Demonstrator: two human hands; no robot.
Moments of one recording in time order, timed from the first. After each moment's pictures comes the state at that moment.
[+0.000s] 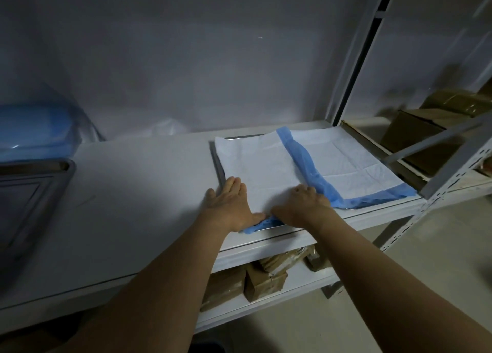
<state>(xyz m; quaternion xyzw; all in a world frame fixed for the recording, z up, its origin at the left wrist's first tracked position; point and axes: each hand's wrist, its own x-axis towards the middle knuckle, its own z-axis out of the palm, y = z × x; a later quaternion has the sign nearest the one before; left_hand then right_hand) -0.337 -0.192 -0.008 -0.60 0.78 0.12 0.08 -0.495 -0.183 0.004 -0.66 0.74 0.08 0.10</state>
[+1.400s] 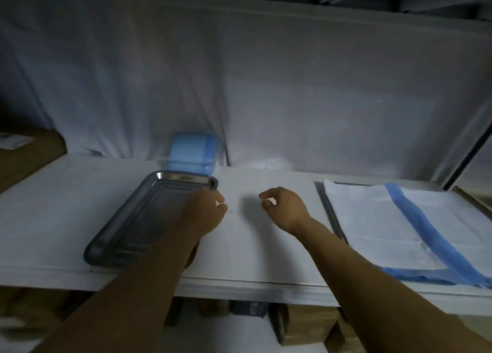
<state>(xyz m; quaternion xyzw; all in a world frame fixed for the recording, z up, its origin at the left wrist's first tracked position) -0.064 -0.122 0.045 -0.76 0.57 0.15 -0.29 -0.241 -0.169 0.064 -0.79 0.54 -0.18 0.21</state>
